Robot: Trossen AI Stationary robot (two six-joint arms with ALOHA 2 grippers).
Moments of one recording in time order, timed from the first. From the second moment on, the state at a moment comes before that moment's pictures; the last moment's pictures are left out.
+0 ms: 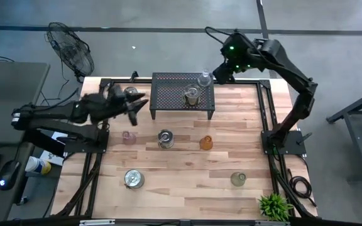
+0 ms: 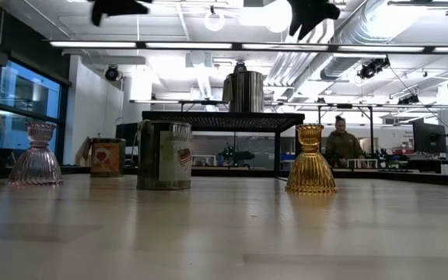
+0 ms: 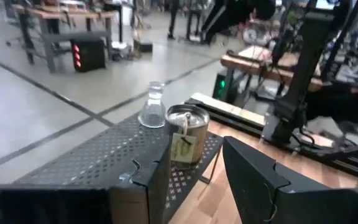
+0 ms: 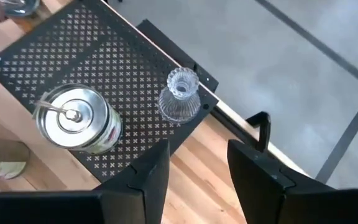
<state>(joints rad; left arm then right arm) 0.04 0.76 0.82 -0.16 -0.46 -0.21 -0.51 1.66 2.15 -1.44 0.23 0.24</state>
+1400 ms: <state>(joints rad) 0.54 1.67 1.70 -0.68 0.32 -0.22 -0.27 0.76 0.76 -0.42 -0.06 0.10</state>
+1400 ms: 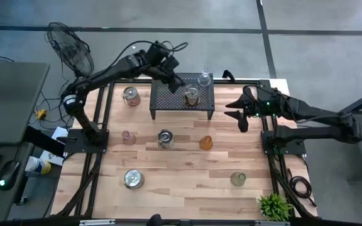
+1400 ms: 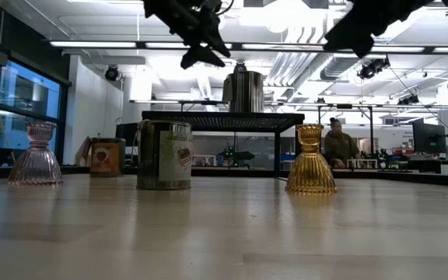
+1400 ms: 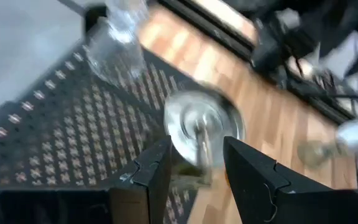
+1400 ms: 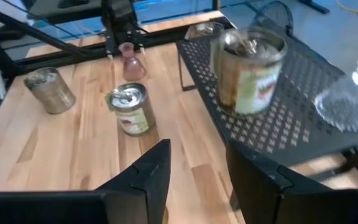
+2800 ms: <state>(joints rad) 0.46 2.08 2.34 -1.29 0.11 -0.43 -0.27 0.71 0.70 -0.43 -0.03 0.08</state>
